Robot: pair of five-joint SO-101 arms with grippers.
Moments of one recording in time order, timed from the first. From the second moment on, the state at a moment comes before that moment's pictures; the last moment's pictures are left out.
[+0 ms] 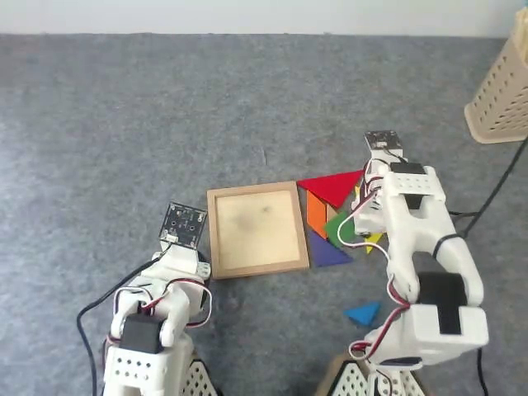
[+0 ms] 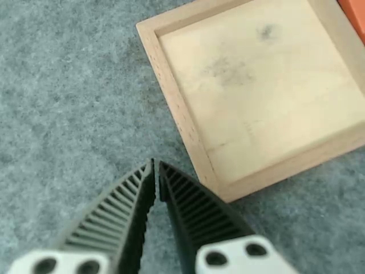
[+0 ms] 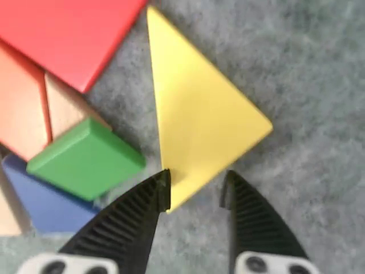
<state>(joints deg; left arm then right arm) 2.8 -103.4 97.6 72.0 -0.7 -1.8 2.2 30.3 64.3 5.5</state>
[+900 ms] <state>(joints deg) 2.8 -103.4 97.6 72.0 -0.7 -4.7 20.0 13.5 66.4 11.0</state>
